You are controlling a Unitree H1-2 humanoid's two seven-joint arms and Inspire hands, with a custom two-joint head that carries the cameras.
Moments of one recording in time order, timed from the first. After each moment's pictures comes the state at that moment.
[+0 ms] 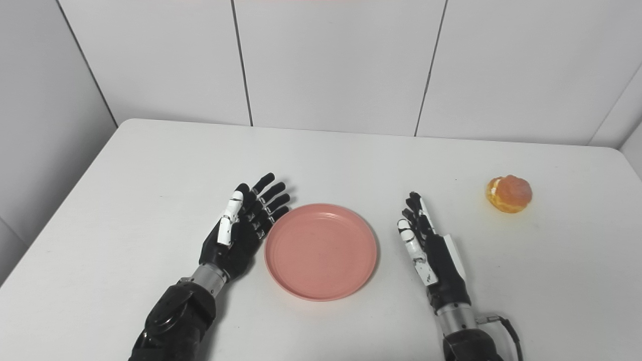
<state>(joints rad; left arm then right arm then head) -0.21 0.02 0.05 0.06 -0.39 0.21 -0.19 -0.18 -0.06 0.06 0.09 -0.07 -0.08 0.11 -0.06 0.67</state>
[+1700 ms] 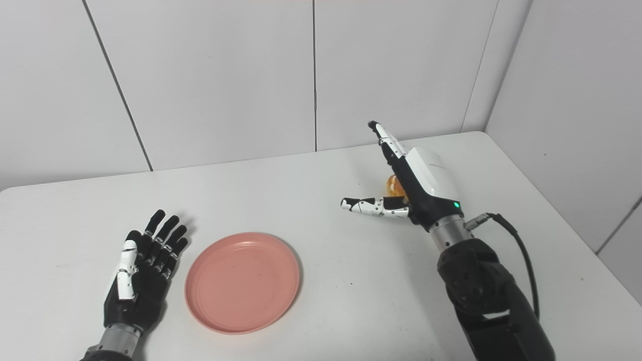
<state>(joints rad) -0.24 0.02 0.09 0.19 -0.41 0.06 -0.24 -0.34 -0.42 0.02 -0.23 -0.61 0.14 0.12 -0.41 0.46</state>
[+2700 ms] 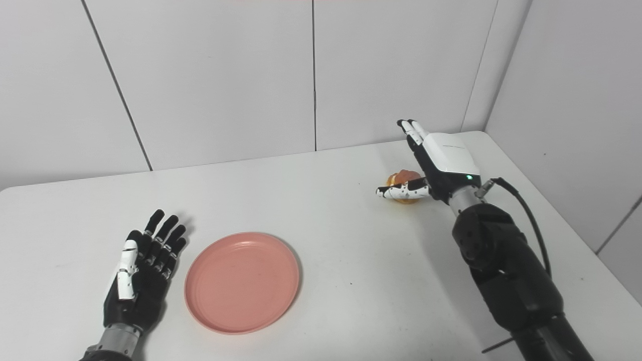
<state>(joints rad) -0.24 0.02 0.09 0.19 -0.41 0.06 -0.24 -0.51 -0.53 0.08 0.12 -0.76 0.18 0.16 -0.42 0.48</state>
